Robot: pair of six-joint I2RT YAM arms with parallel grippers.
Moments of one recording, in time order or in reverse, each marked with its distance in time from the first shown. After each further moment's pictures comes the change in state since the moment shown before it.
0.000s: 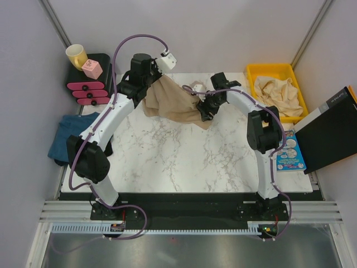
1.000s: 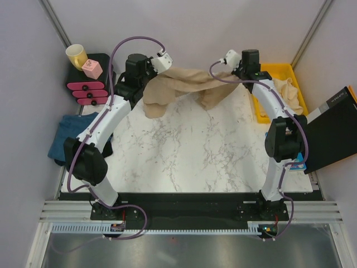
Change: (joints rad) left arm 0.034 -0.035 -0.053 0.076 -0.029 0.085; right arm -0.151 -0.221 -0.051 0.366 0.712 -0.135
